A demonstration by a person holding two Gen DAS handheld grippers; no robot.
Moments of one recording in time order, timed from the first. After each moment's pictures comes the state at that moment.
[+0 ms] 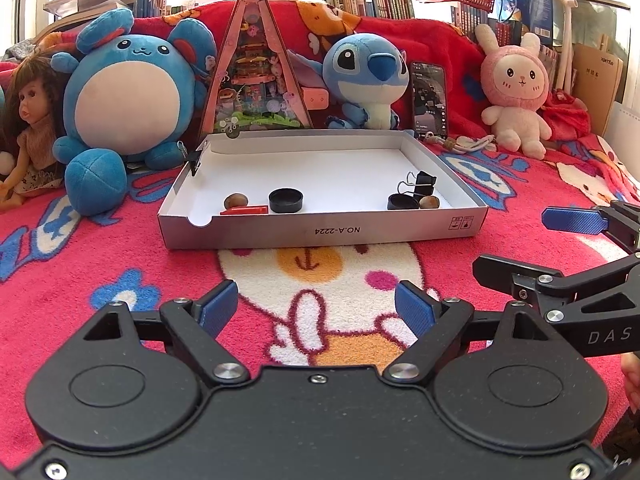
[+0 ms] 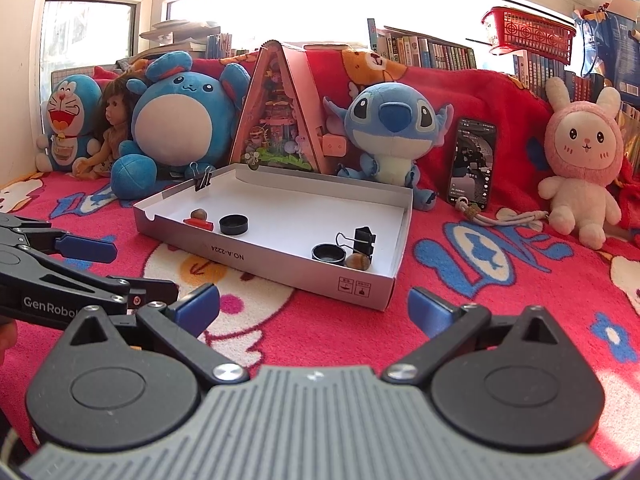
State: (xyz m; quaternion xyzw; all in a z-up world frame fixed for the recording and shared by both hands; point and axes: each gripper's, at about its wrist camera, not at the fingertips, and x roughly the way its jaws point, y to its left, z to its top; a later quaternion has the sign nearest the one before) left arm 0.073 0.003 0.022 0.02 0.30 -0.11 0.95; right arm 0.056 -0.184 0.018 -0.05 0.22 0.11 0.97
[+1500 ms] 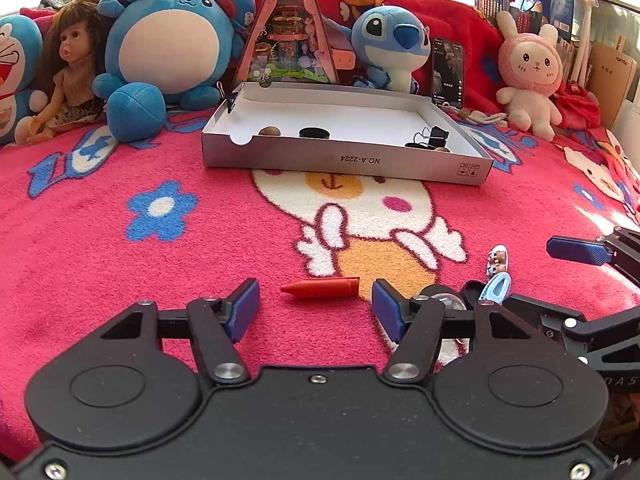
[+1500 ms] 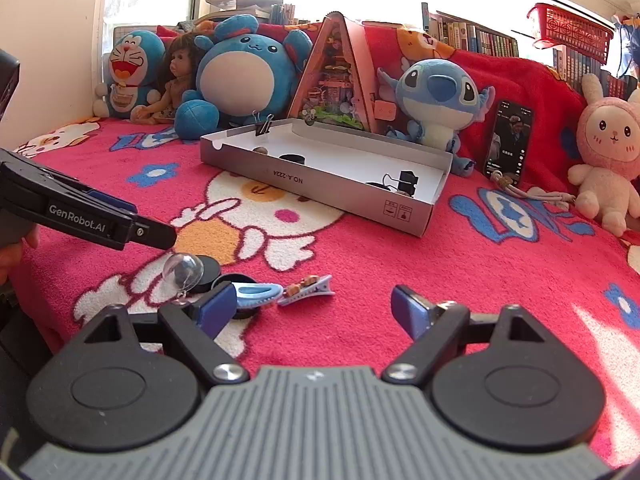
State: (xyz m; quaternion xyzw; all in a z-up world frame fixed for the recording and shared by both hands) left arm 0.024 0.028 0.003 -0.01 0.35 -0.09 0.93; right arm -0.004 -0.184 -0.009 -0.09 0.25 0.18 0.95
